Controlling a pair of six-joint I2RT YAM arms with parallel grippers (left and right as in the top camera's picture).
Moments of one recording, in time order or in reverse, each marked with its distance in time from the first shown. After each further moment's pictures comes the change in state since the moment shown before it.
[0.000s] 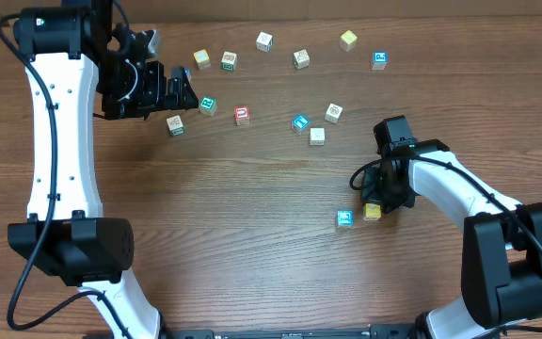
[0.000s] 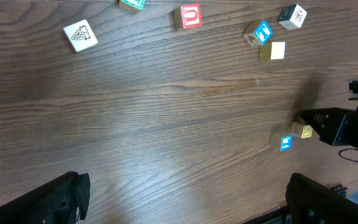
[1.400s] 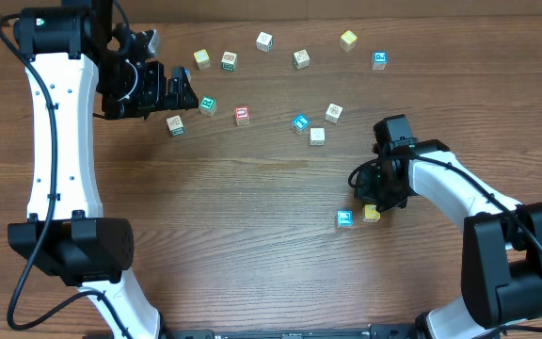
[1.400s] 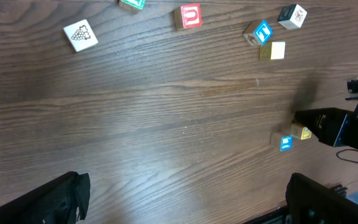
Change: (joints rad) left arm 0.000 0.000 0.000 0.000 0.000 0.000; right arm 0.000 0.000 -0.001 0.026 -0.126 0.049
